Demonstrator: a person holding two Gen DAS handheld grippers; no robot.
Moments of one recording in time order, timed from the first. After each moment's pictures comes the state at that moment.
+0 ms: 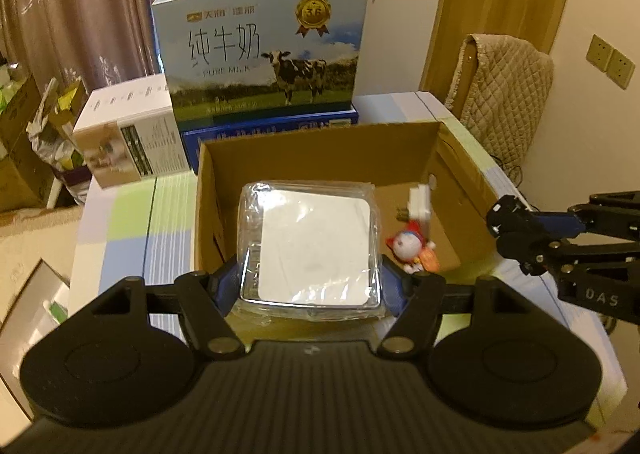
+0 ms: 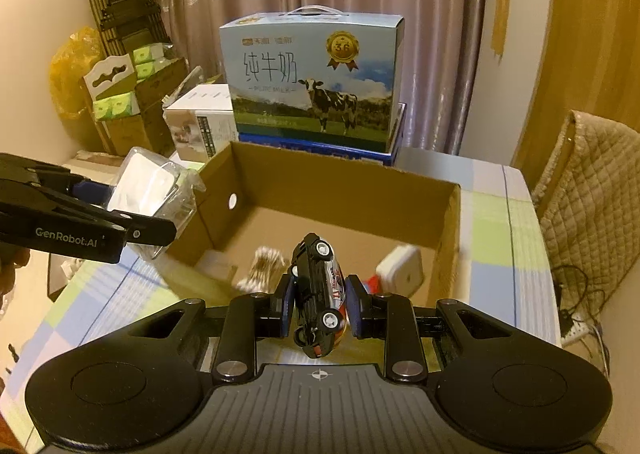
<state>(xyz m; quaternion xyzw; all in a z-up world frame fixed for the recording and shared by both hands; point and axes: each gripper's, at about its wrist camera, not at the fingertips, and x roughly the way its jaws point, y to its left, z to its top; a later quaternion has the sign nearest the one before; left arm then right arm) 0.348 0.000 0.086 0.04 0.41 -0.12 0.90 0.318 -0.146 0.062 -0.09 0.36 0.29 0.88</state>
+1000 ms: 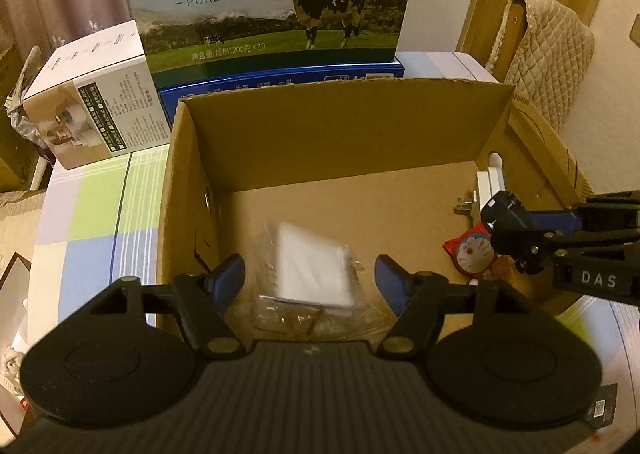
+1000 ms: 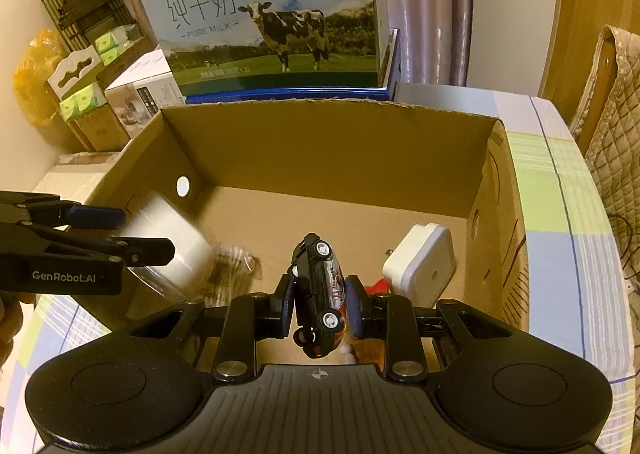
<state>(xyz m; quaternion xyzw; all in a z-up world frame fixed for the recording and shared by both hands) 0.440 0.002 -0.008 0.05 0.46 -0.11 0.88 0.421 -0.128 -0.027 -0.04 0.44 0.27 0.85</state>
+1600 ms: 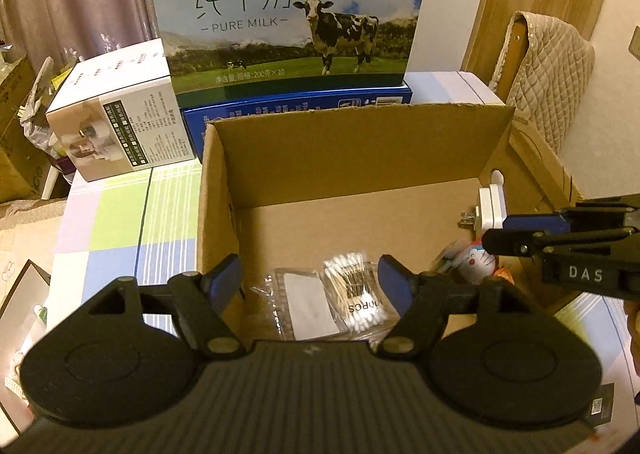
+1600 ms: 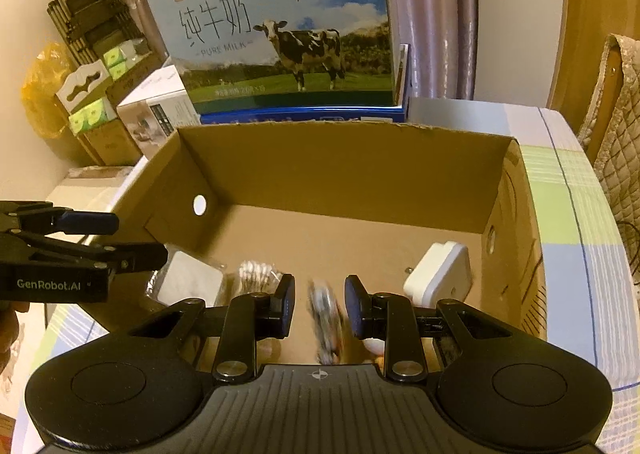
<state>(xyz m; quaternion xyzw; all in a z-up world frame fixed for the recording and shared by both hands) 0.430 0.016 0.014 0.04 0.43 -0.10 0.89 0.420 -0.116 -0.017 -0.02 0.43 0.28 0.86</state>
